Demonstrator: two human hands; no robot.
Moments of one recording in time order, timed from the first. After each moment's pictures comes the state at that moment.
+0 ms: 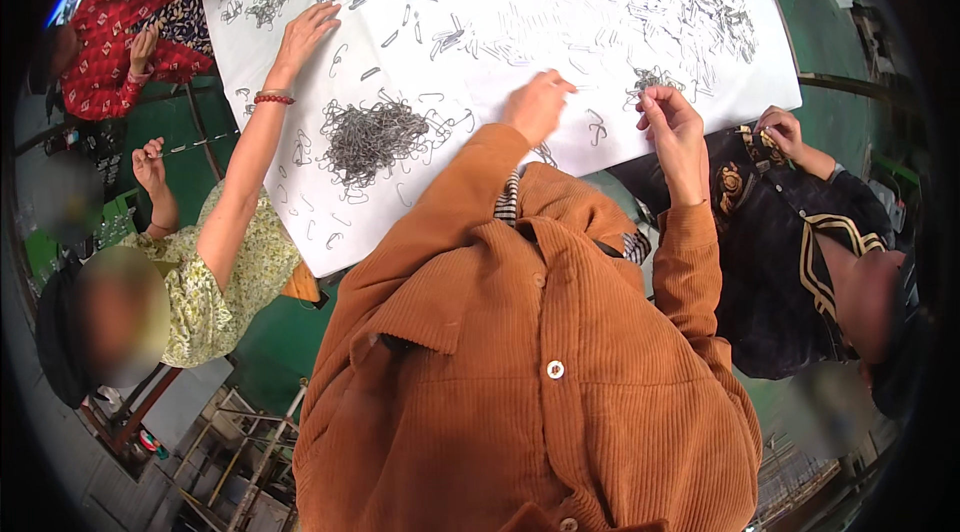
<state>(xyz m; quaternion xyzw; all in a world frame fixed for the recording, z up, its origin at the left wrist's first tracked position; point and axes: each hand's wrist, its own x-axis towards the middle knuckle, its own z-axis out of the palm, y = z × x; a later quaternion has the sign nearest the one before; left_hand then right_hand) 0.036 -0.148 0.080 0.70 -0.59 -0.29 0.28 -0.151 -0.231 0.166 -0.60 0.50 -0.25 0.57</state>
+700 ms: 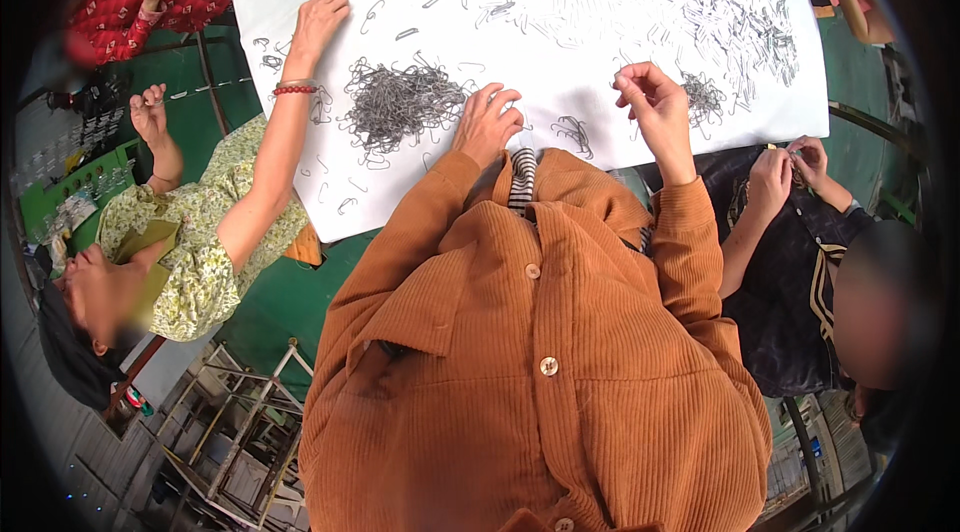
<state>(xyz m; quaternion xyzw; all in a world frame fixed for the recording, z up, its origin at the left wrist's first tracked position) 0.106 -0.019 0.034 0.70 -0.65 -0.16 0.25 -0.076 -0.210 0.147 -0.65 0.44 -0.17 0.59</state>
